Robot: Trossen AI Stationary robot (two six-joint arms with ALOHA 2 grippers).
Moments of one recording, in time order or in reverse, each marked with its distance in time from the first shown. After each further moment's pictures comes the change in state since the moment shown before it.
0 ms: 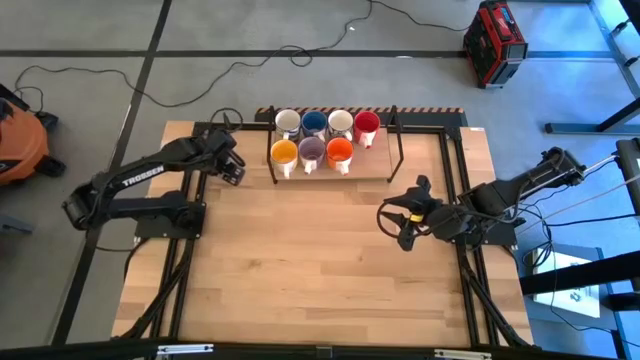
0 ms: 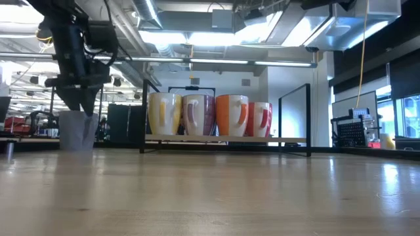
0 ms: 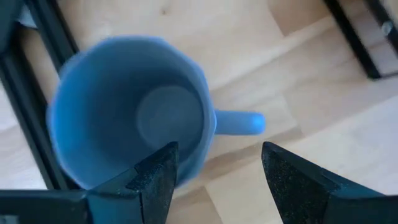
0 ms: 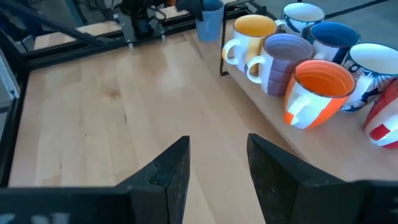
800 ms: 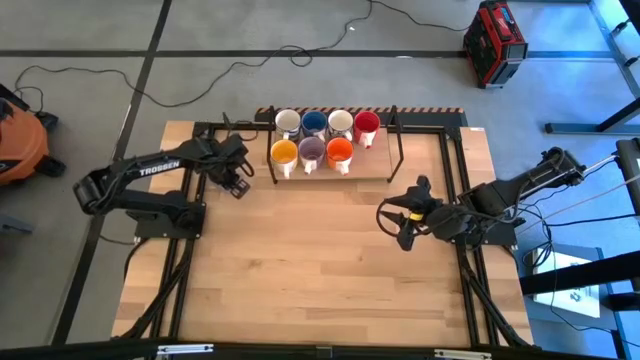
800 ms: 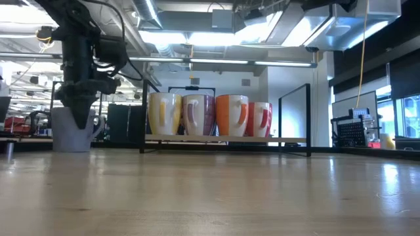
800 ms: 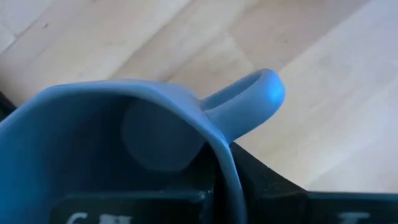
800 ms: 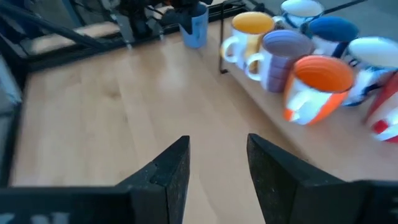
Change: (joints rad) left arm -0.060 0.173 0.000 -0.007 0.174 0.127; right arm 0.000 0.000 0.000 -0.008 0.007 0.025
